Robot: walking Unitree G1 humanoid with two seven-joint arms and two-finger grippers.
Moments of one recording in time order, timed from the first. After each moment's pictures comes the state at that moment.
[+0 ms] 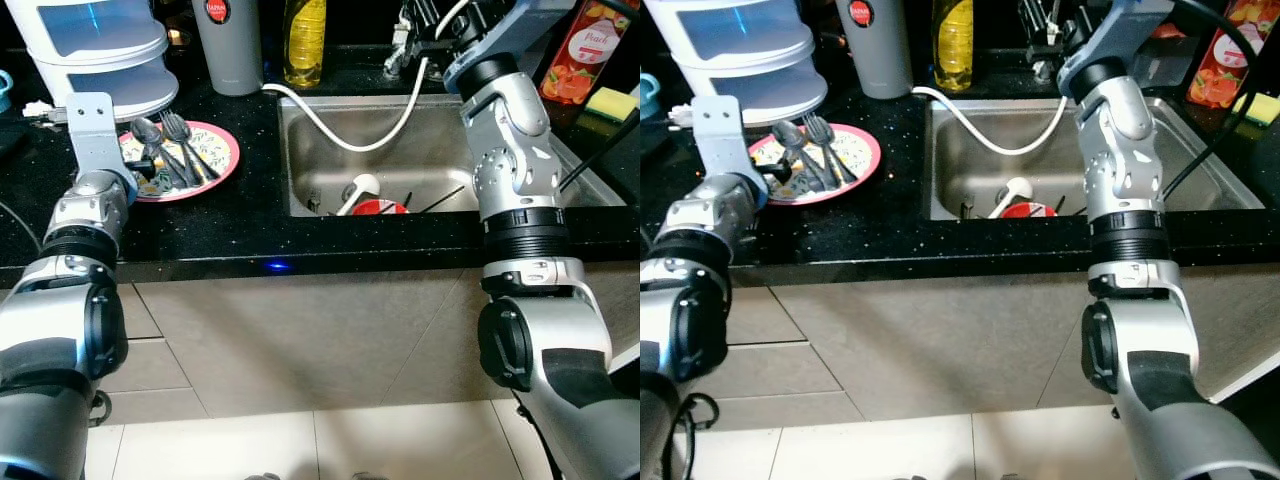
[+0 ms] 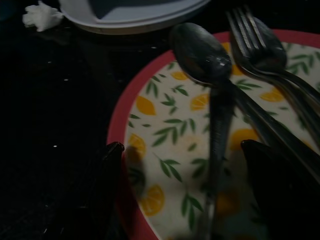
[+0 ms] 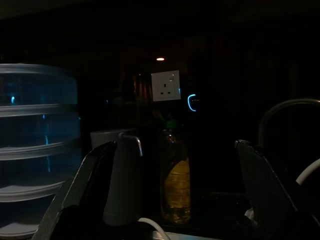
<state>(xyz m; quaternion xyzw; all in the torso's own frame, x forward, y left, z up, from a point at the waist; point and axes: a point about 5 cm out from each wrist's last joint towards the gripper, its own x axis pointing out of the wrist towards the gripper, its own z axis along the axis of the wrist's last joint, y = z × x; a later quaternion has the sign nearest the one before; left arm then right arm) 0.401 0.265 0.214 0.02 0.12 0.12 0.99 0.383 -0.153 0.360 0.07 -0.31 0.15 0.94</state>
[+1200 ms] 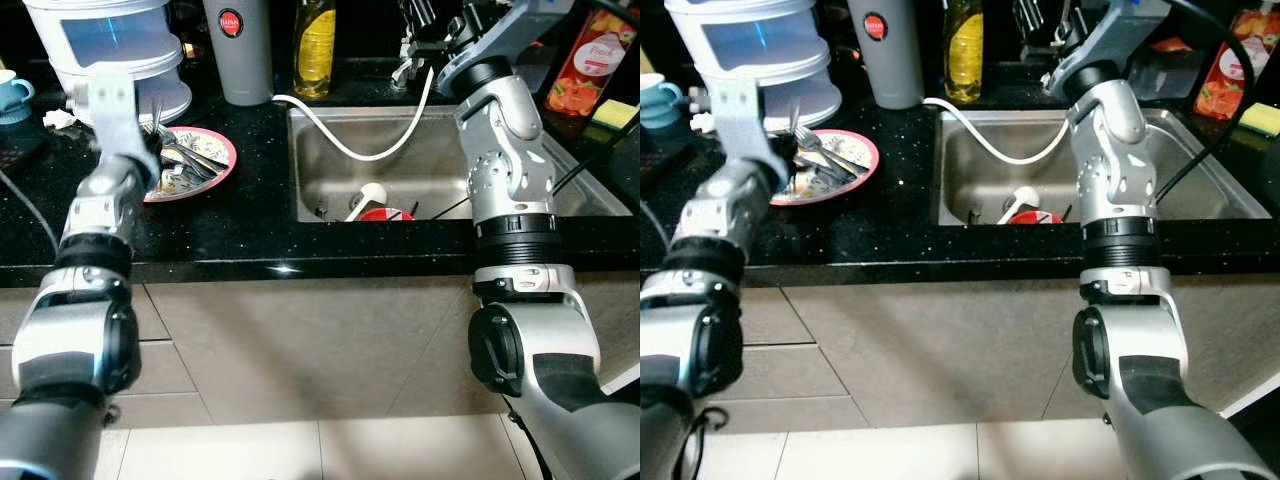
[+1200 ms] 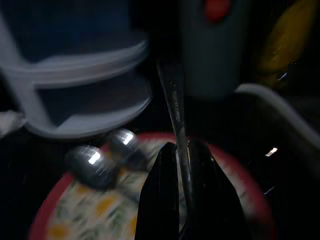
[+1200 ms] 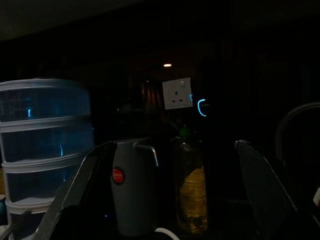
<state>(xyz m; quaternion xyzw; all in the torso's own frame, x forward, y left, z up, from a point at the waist) 0.414 0.209 0.265 0.00 -0.03 0.00 1.00 0.379 -0.150 0.360 0.09 -0.31 0.15 0.93</state>
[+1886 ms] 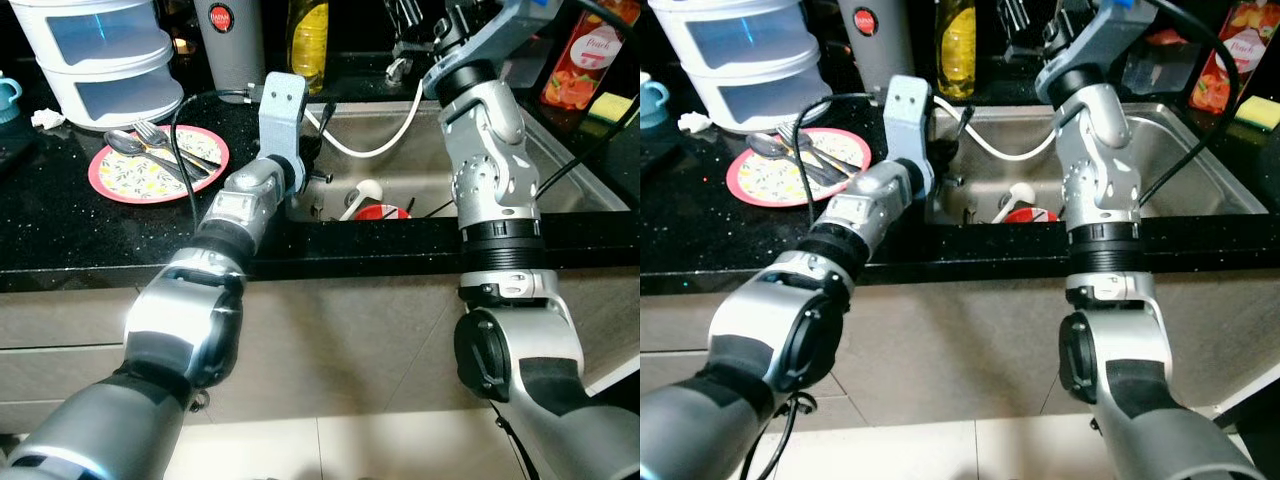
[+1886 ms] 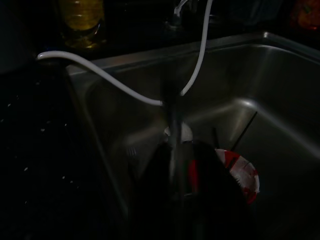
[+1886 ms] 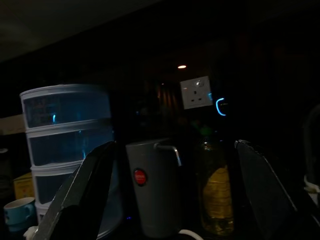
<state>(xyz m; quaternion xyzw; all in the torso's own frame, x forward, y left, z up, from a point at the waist) 0.414 0.059 0.230 -0.02 0.03 -0.23 0.97 0.374 -0.130 0.359 0.13 -0.31 0.19 0.92</state>
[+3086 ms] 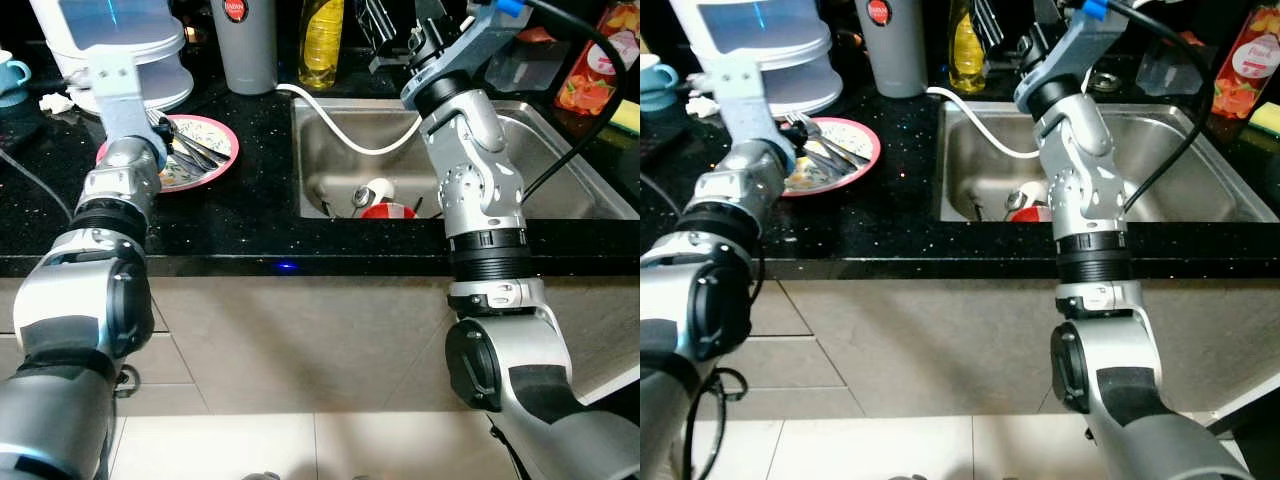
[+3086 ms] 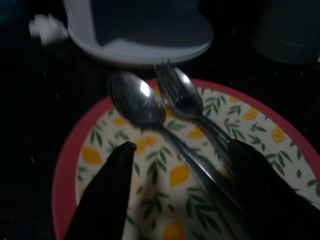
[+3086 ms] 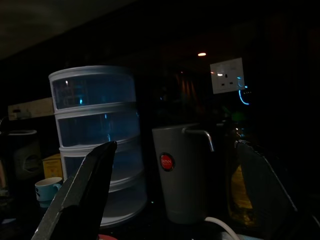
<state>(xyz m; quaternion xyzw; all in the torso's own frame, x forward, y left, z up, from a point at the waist) 0.418 0.226 0.245 -0.09 0.06 0.13 0.99 0.370 -0.113 0.352 0.13 -0.30 0.22 0.92</state>
